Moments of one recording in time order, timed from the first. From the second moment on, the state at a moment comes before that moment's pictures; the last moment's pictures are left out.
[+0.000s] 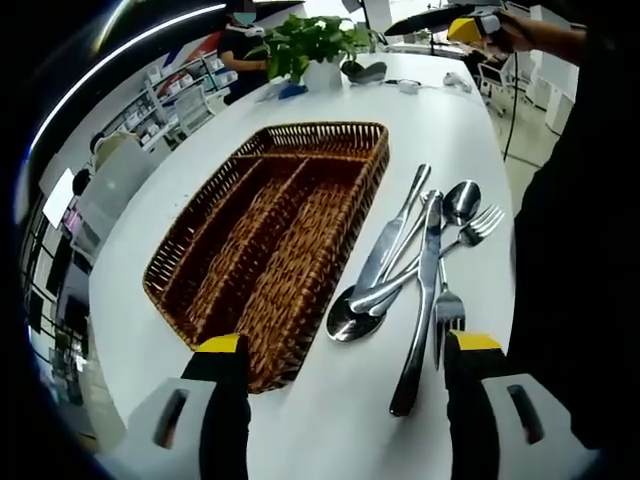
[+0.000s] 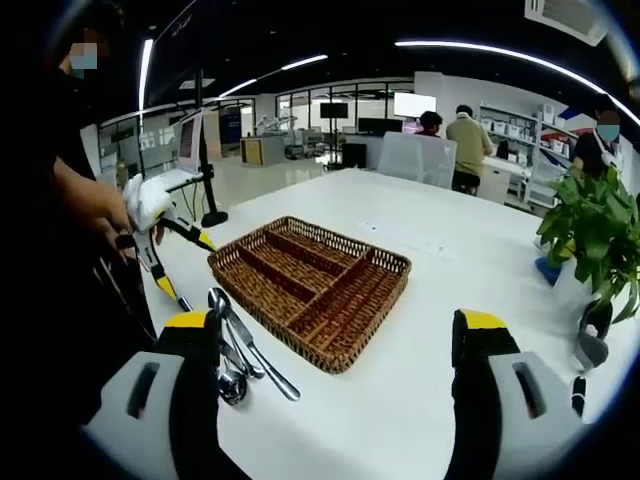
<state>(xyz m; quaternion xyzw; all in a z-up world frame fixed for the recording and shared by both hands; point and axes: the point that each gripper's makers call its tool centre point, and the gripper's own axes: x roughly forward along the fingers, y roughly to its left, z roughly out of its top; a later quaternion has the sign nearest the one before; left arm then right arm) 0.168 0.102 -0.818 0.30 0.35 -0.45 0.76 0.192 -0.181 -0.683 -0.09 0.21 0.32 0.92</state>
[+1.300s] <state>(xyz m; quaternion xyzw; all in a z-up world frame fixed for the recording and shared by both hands) 0.145 0.107 -0.844 0.29 0.36 -0.45 0.76 0.175 -0.166 -0.686 -0.06 0.20 0.30 0.93</state>
